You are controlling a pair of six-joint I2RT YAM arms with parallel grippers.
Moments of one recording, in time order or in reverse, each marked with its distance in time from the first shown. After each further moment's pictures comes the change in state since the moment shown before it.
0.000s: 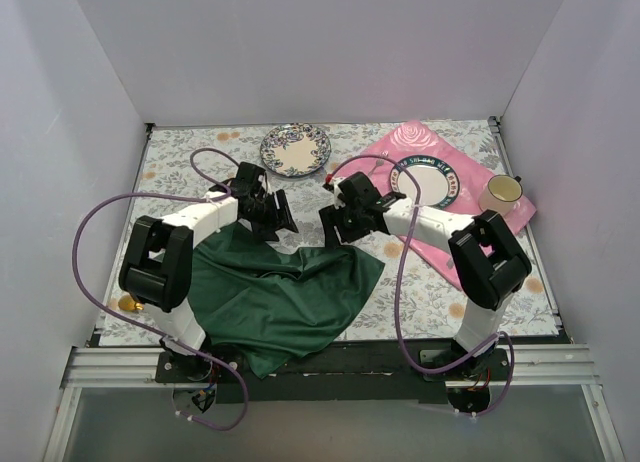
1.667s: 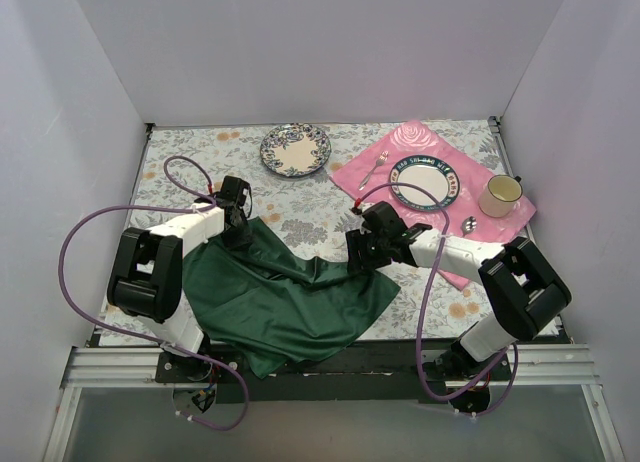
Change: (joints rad) left arm 0.074 -0.081 -0.147 -0.078 -0.469 0.005; right arm 0.001 -0.250 -0.394 0.116 0.071 0.155
